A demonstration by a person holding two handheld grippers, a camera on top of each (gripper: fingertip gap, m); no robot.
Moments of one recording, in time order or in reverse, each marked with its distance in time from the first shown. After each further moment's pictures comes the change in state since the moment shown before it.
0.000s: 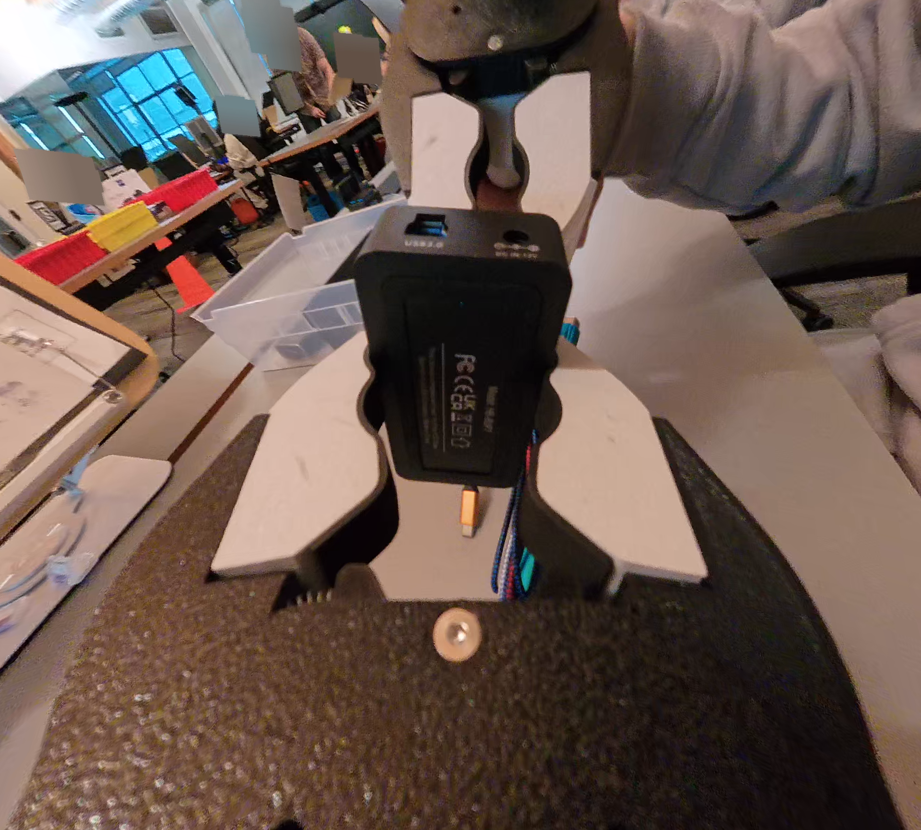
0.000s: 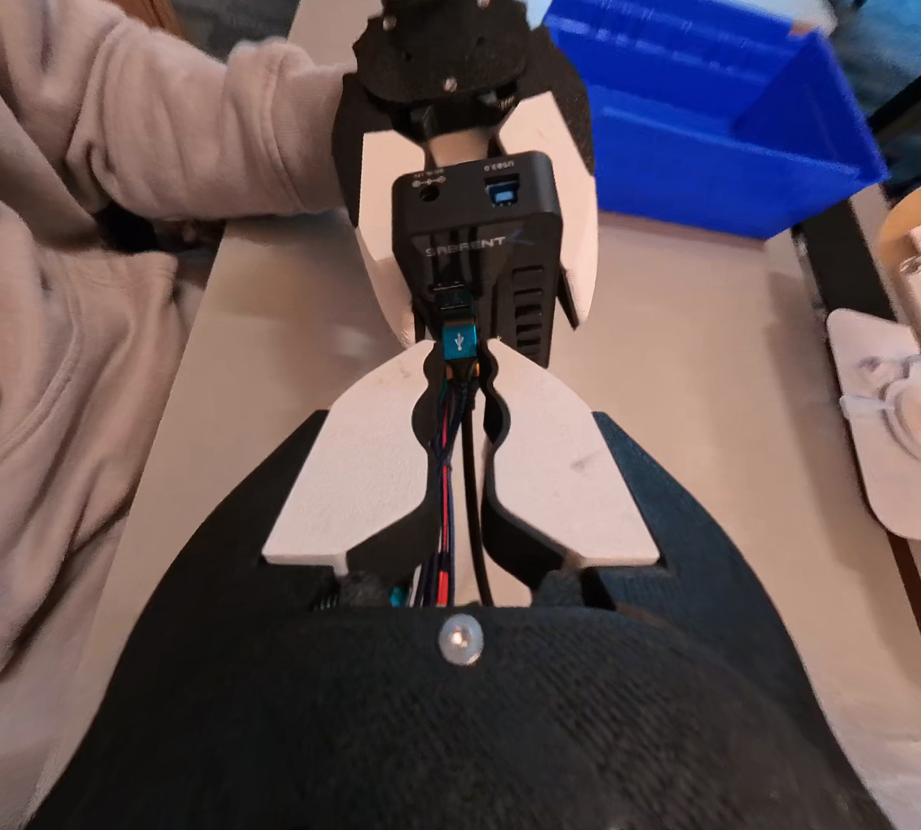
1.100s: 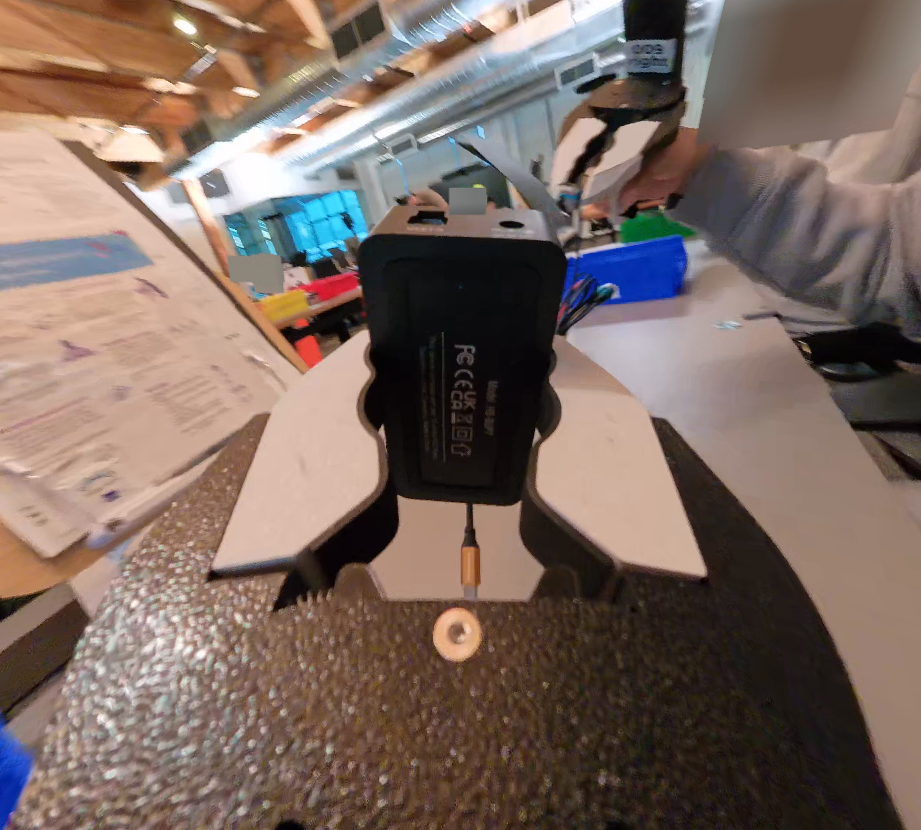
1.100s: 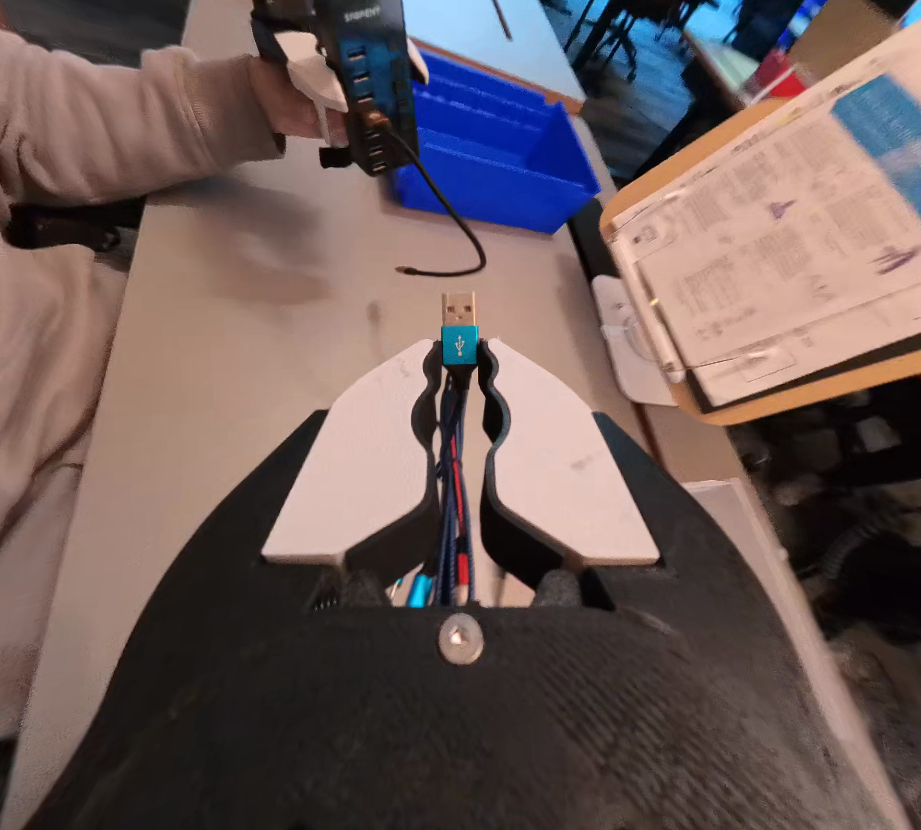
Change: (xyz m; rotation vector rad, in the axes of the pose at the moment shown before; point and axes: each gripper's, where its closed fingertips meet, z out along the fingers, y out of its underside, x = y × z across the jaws) left arm -0.051 -0.041 -0.092 0.282 -0.263 -0.058; right arm 0.040 -0.007 -0.163 0.064 0.289 -0.046
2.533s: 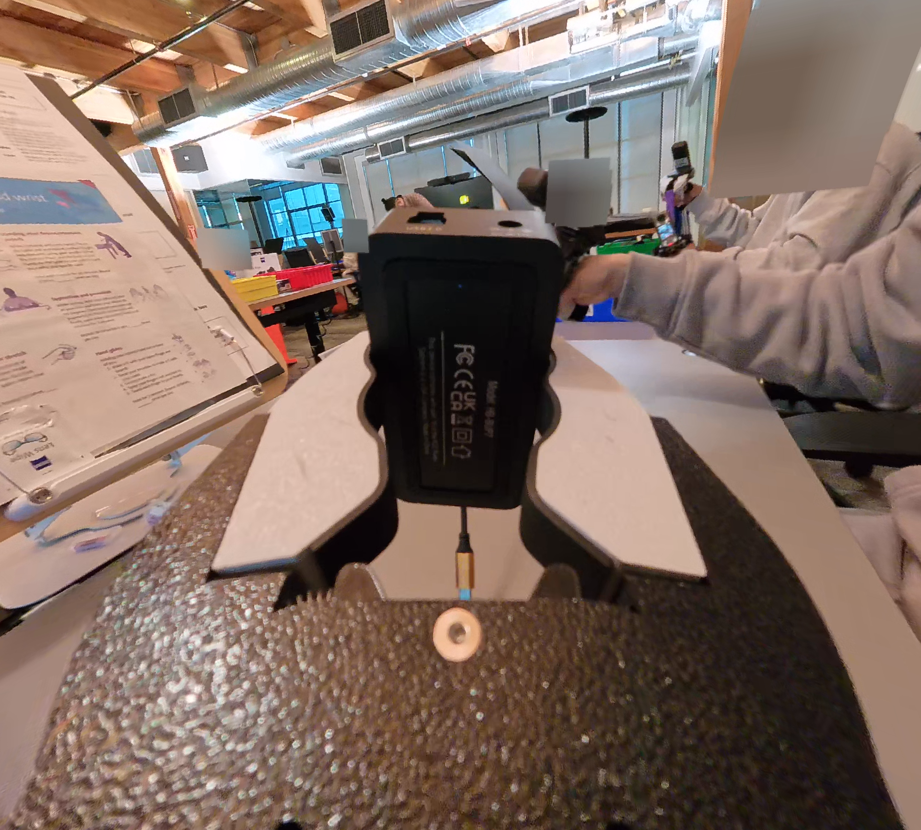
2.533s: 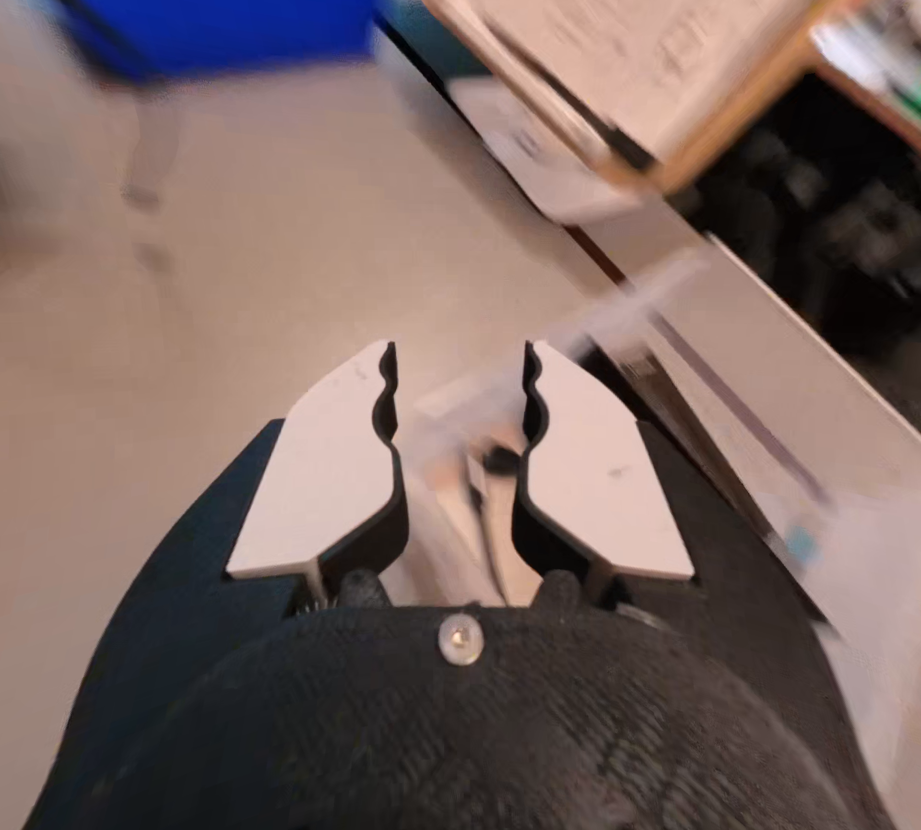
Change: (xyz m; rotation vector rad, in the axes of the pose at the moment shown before) left arm -0.001 0.012 0.000 0.020 0.022 -0.130; right arm 0.064 0.143 0.052 -0.157 0.312 0.323
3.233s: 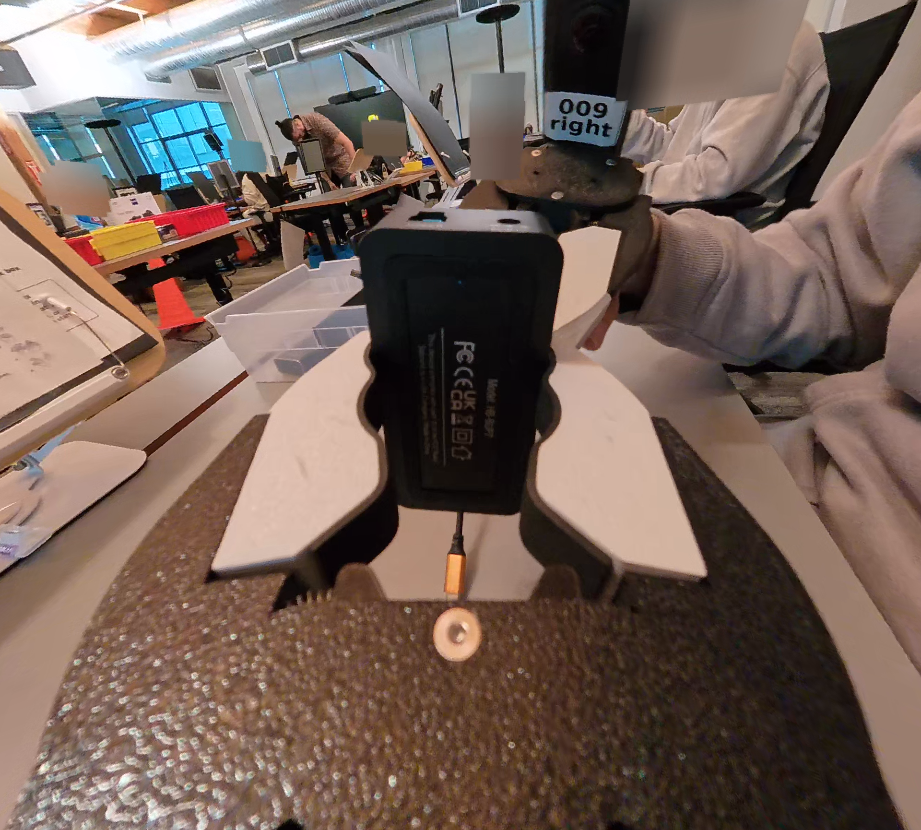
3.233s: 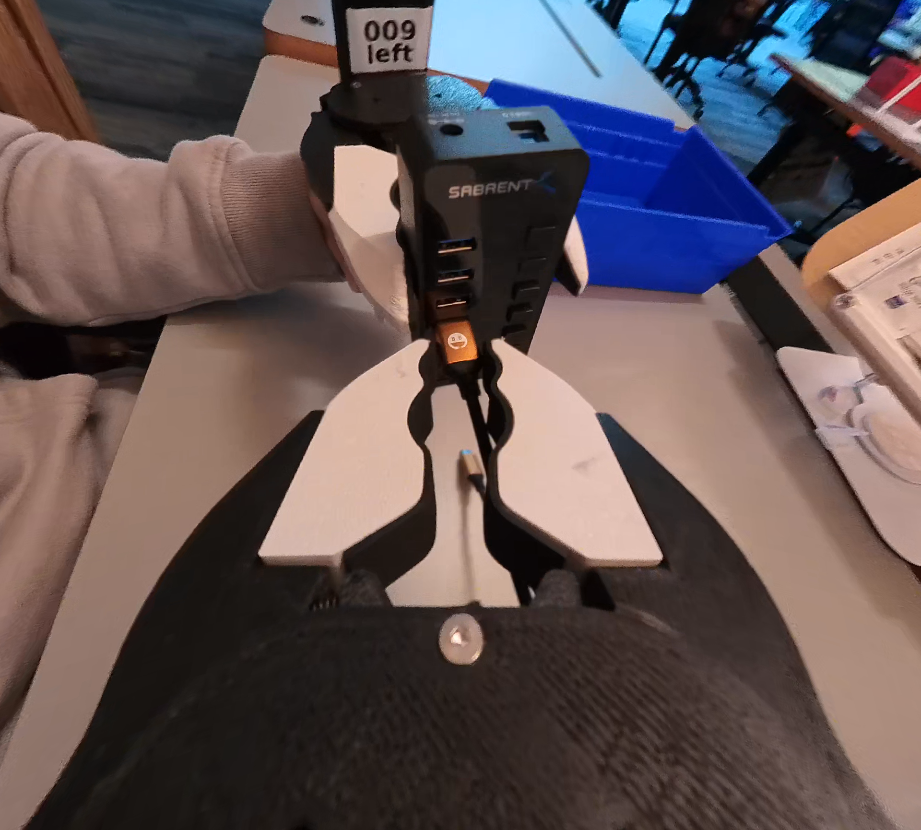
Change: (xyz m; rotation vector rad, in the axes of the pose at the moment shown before) left arm 0.042 0.039 0.028 -0.160 0.194 0.001; right arm -0.225 -0.099 0.050 0.232 -0.454 -0.199
